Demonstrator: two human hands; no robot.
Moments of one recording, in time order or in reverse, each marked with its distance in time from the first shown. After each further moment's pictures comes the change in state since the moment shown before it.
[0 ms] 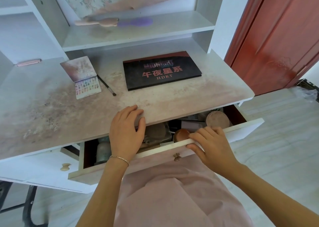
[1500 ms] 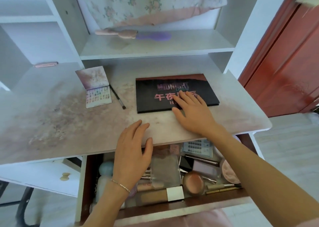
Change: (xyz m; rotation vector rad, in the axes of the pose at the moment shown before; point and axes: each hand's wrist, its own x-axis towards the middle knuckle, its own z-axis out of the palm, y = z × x) left_hand -0.003 0.005 -0.005 -0.073 0.016 -0.028; right_hand 0.163 0.016 0.025 0.041 -0.329 0.100
